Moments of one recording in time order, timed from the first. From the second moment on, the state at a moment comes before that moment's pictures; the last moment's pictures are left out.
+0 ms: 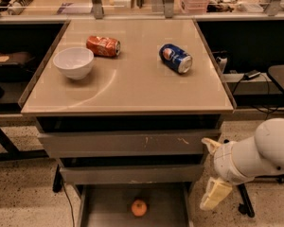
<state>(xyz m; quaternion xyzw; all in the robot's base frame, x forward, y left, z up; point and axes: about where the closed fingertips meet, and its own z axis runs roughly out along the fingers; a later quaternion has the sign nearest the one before) 0.408 -0.185 0.671 -0.62 0.74 0.08 0.23</state>
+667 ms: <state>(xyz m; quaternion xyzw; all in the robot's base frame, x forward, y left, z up) 0.401 -0.149 0.524 -0.64 0.72 0.15 0.21</state>
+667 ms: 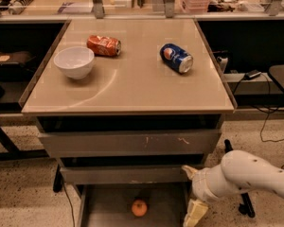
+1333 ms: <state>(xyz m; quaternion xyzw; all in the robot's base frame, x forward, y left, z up) 0.406 -0.124 0.404 -0.66 0.70 0.20 0.20</state>
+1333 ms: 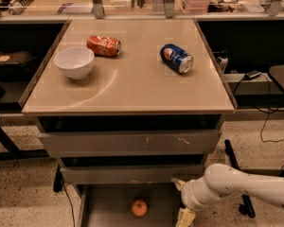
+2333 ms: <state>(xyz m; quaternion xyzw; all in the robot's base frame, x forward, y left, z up) 0.427 -0.131 0.317 -0.65 0.70 0.20 0.22</state>
